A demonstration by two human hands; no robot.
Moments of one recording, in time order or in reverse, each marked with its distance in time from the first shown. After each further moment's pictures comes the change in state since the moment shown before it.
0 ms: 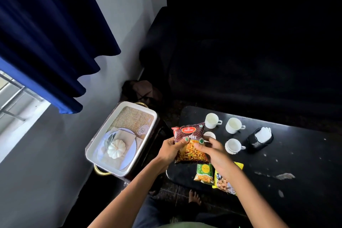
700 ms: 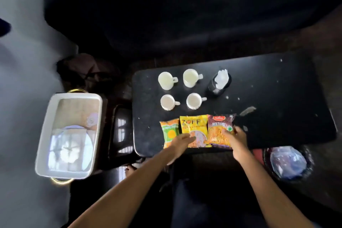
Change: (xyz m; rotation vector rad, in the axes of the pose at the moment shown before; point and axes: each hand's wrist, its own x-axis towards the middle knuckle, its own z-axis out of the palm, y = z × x) left_hand 0.068 -0.117 0.140 0.644 -0.274 -0.472; right_hand -0.026 0.103 -0.197 0.016 0.826 0.244
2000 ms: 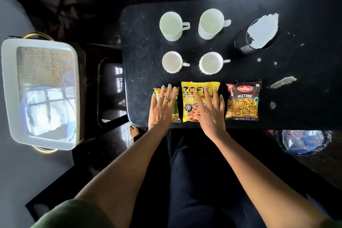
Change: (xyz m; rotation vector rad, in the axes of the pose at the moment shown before) left_hand 0.103 -0.084 -0.044 1.389 0.318 0.157; right_hand 0.042 0.072 0.112 -1.405 -0.302 -0.671
